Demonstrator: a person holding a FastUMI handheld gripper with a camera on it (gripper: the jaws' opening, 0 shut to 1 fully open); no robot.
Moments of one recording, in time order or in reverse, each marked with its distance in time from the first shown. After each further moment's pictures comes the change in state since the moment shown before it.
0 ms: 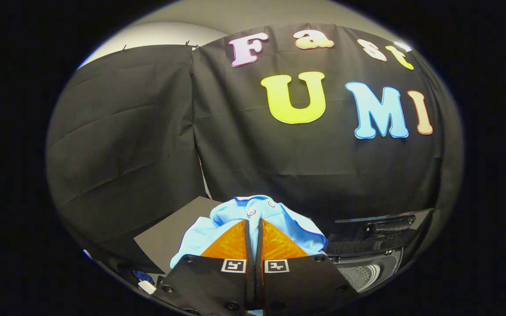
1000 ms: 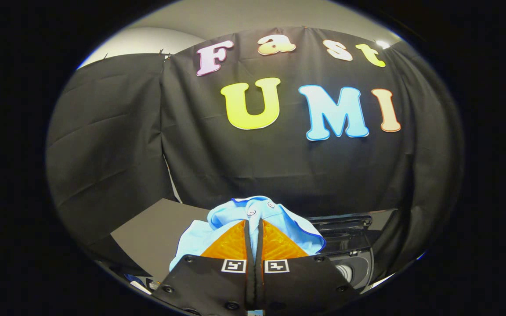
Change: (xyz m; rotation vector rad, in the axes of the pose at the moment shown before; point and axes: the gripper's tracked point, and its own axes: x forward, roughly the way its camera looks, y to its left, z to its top) arm -0.055 -0.123 -0.001 0.038 -0.033 -0.167
